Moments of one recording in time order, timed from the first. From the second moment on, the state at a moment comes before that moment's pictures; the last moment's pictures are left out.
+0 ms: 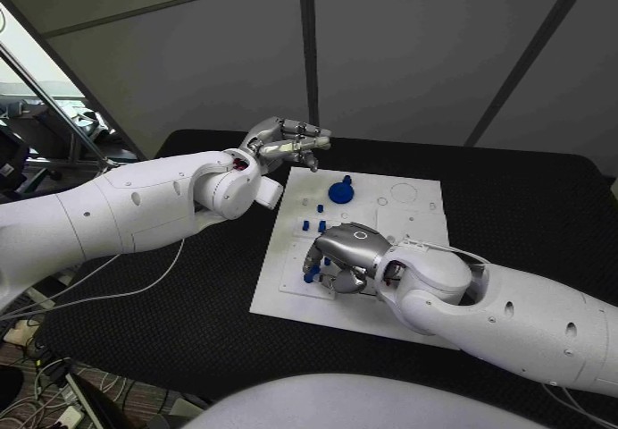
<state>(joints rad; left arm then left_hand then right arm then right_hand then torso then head) 1.16 -0.81 0.04 1.36 -0.14 -0.17 0.32 1.42 -0.14 0.39 0.05 0.10 1.01 0.20 0.13 0.07 1.07 0.13 0.21 0.07 1.13 0.04 0.91 0.40 0.19 1.11 0.13 0.46 1.05 1.02 -0.55 -0.03 1.65 -1.77 -0.19 -0.11 1.44 -0.10 0.52 -0.04 0.16 1.12 0.14 0.11 0.09 1.17 0.10 0.22 0.10 1.46 -0.01 1.31 1.20 0.09 1.32 0.09 1.32 1.23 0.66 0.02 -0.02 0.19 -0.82</state>
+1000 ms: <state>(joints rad) 1.16 -0.81 0.04 1.36 -0.14 -0.17 0.31 1.42 -0.14 0.39 0.05 0.10 1.01 0.20 0.13 0.07 1.07 0.13 0.22 0.07 1.13 0.04 0.91 0.39 0.19 1.11 0.13 0.46 1.04 1.02 -0.51 -0.04 1.64 -1.81 -0.18 -0.13 1.37 -0.15 0.46 -0.04 0.20 1.00 0.18 0.07 0.07 0.98 0.12 0.11 0.06 1.47 0.03 1.28 1.13 0.11 1.22 0.14 1.22 1.10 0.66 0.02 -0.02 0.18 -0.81</state>
